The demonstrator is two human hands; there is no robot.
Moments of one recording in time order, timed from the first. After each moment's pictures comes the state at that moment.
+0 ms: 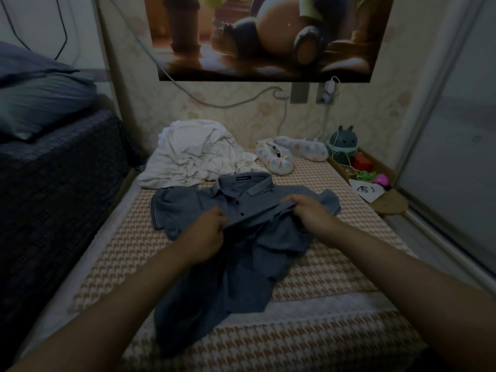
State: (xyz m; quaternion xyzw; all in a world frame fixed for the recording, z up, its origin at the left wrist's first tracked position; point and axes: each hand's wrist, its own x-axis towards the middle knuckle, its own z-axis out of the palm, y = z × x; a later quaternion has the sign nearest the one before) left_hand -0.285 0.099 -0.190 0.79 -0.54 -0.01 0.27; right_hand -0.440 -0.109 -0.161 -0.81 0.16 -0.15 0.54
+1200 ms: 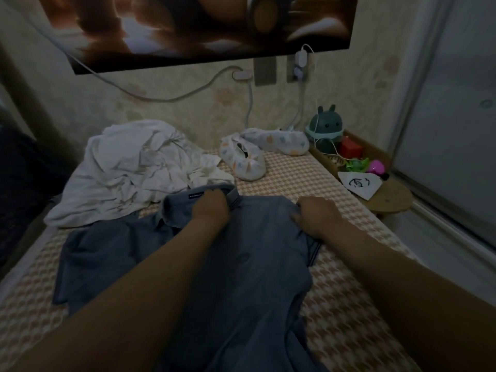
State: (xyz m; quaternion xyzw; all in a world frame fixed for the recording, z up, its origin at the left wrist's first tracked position) left_hand -0.177 -0.165 -0.229 0.94 -0.35 -0.02 0.06; right_hand -0.364 -0.326 -0.260 -0.94 0.35 -0.05 0.04
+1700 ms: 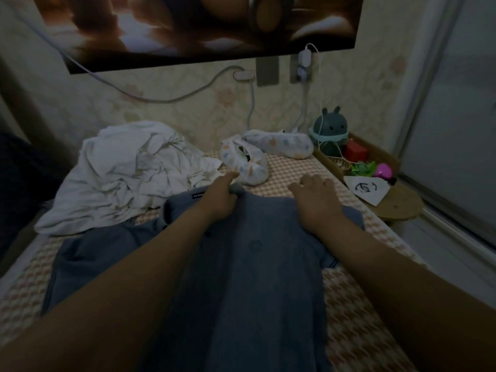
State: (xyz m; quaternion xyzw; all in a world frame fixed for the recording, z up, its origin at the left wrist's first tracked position) left_hand -0.143 -0.192 -0.225 0.83 -0.47 -0.07 0.28; right_hand -0.341 -0.327 -0.233 -0.94 0.31 -0.10 -0.13
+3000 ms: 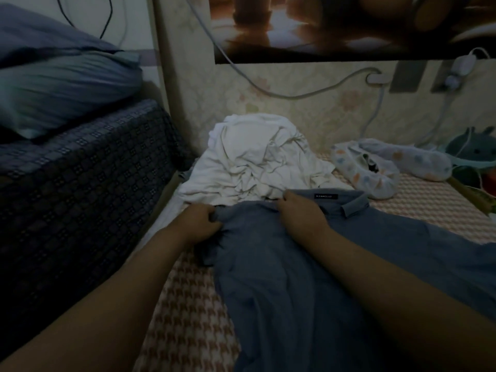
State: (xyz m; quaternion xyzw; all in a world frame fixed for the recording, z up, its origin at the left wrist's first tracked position) left_hand -0.013 0.107 -0.240 0.92 -0.30 -0.05 0.23; right_hand -0.124 -0.130 -0.252 -0.98 0.04 -0.17 0.01
